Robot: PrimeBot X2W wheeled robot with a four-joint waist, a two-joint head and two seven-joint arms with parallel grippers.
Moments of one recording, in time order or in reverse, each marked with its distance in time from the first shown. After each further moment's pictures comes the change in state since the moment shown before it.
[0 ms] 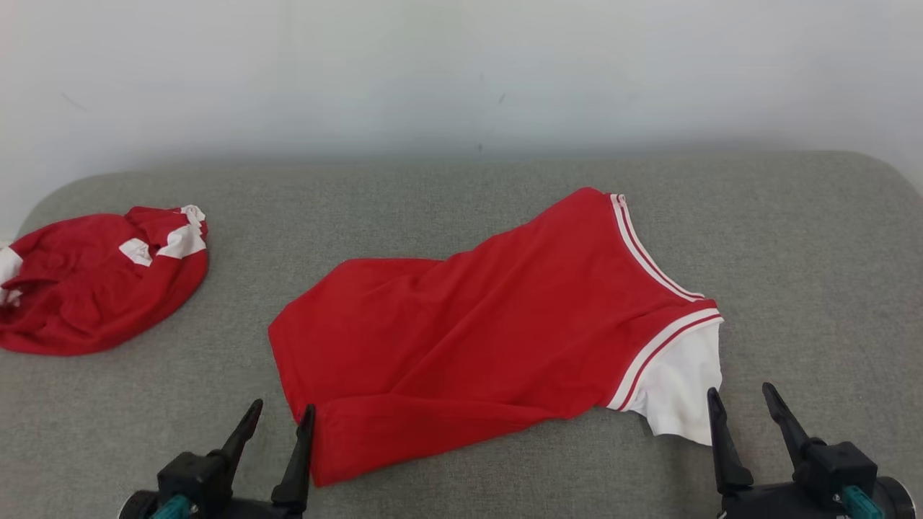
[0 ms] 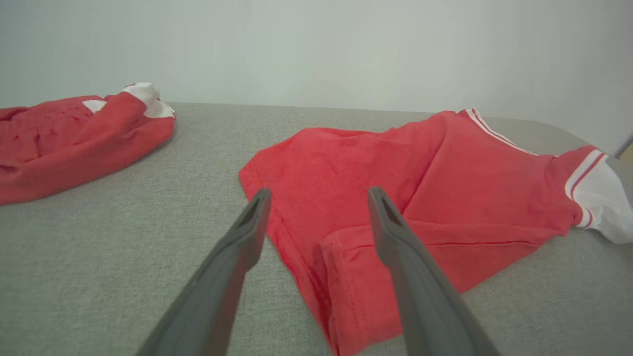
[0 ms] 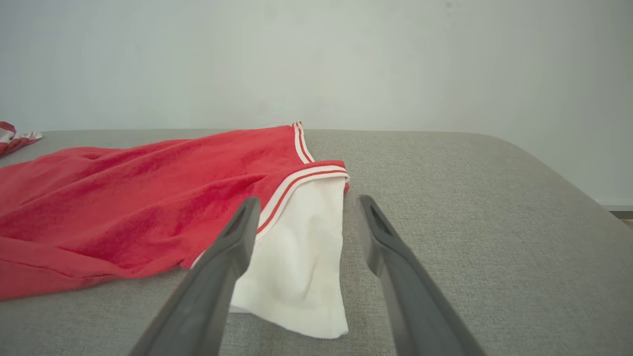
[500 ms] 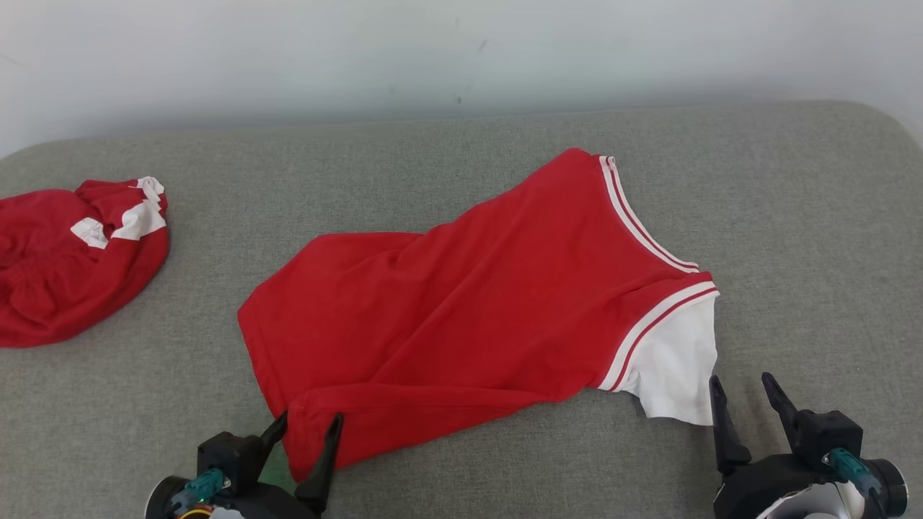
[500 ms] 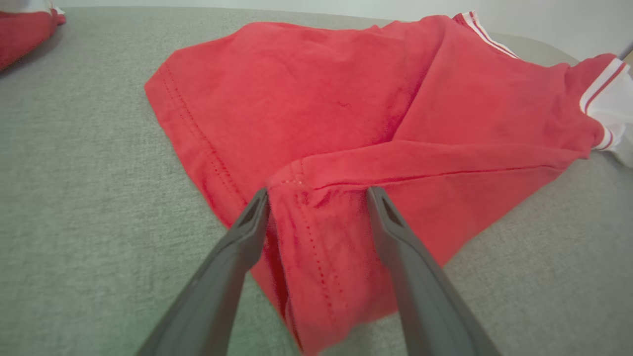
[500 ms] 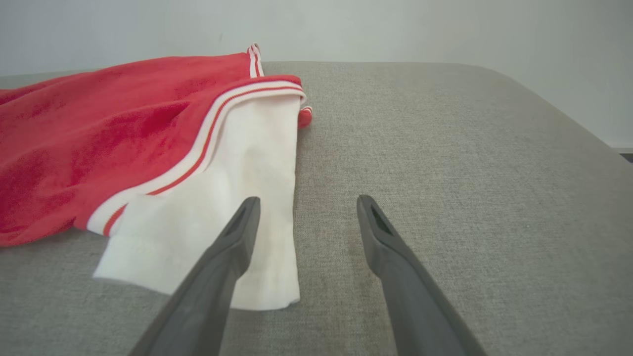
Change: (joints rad) left arm -0.169 0.069 -0.248 0.223 -0.149 0.000 0.016; right arm -0.166 -0.016 -0.018 0.254 -0.005 0.000 -0.001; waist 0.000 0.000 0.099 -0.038
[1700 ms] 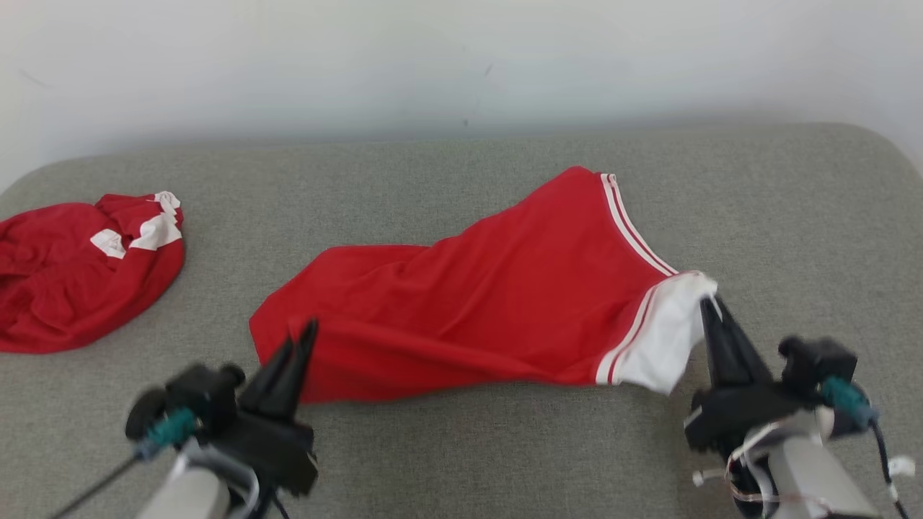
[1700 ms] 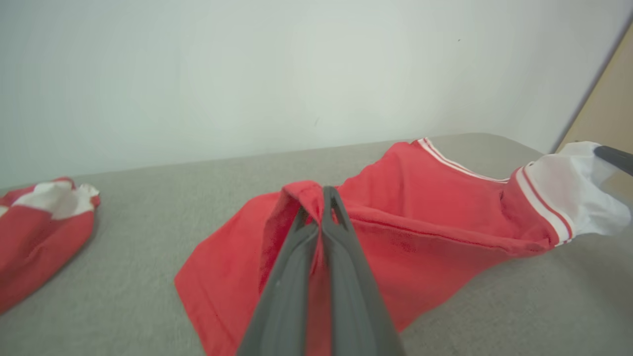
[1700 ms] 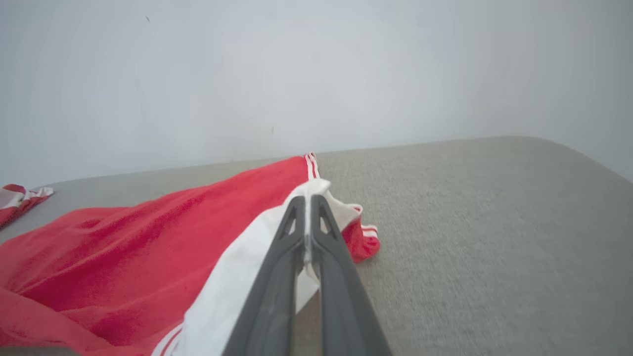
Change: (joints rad) left arm -0.080 0.056 -0.009 -0.178 -0.017 0.000 -0.030; right arm -0.145 -0.021 0.132 0.001 0.192 0.000 0.000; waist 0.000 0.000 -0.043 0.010
